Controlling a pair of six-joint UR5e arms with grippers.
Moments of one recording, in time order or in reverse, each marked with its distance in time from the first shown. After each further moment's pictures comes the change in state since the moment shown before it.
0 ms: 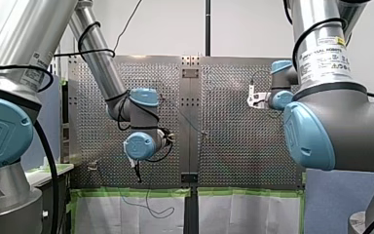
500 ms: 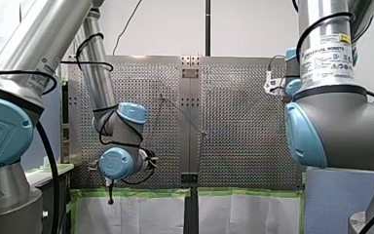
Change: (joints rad) left arm -0.001 -0.073 -0.134 -0.023 -0.002 0.028; right arm -0.114 -0.106 0.026 -0.032 0.078 0.008
